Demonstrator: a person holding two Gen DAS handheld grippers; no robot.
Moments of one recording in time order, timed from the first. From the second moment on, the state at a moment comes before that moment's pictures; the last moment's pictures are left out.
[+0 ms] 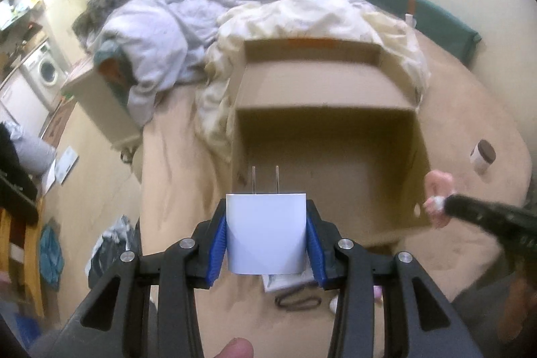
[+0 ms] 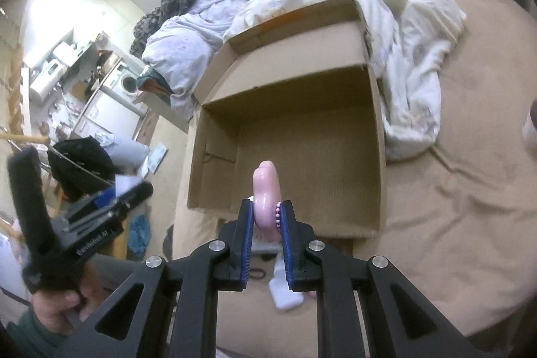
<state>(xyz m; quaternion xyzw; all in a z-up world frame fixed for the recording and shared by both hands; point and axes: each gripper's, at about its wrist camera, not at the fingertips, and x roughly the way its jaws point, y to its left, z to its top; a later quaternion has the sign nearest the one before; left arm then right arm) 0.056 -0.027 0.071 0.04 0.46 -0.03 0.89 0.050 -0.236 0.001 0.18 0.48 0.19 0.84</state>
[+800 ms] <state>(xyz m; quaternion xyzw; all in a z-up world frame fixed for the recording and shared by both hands) 0.142 -0.059 -0.059 0.09 0.52 -0.02 0.85 0.127 -0.218 -0.095 0.15 0.56 0.14 0.80</state>
